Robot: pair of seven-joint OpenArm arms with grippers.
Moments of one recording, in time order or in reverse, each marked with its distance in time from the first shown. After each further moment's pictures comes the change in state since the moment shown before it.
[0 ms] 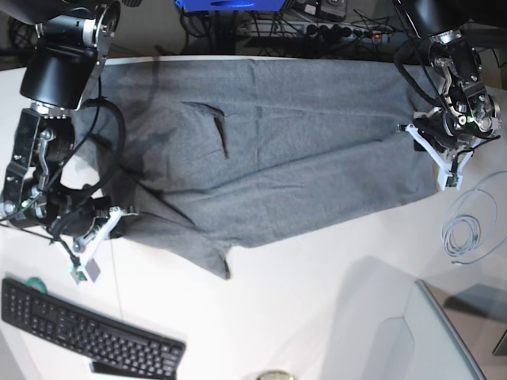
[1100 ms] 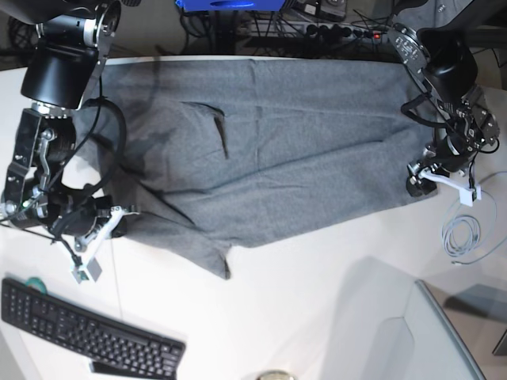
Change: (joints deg) left arm -20.1 -3.7 -17.4 -41.2 -4.8 -6.4 -25.5; right arm 0.0 -0.1 -0.2 0.0 0.0 0.0 -0.2
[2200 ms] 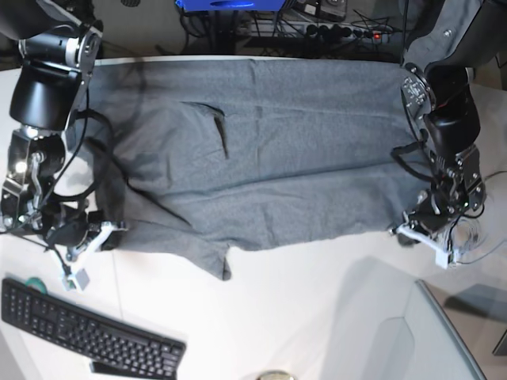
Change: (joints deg) left arm -12.9 -1.4 16.7 -8.3 0.2 4.7 -2.9; right arm 5.2 4.5 -0.2 -13.8 -0.2 0.0 11.0
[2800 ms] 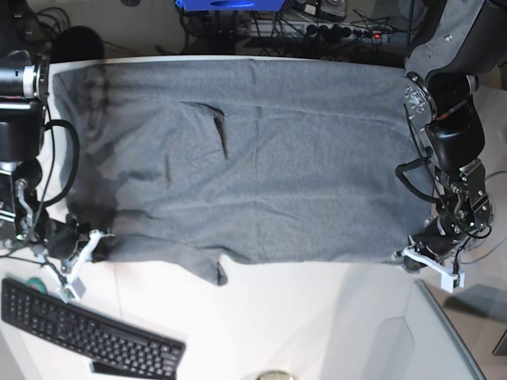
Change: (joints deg) left arm -2.1 0.0 1.6 4.6 0.2 0.0 0.3; right arm 7.3 10.8 -16.2 -19.5 -0.2 3.1 20.0
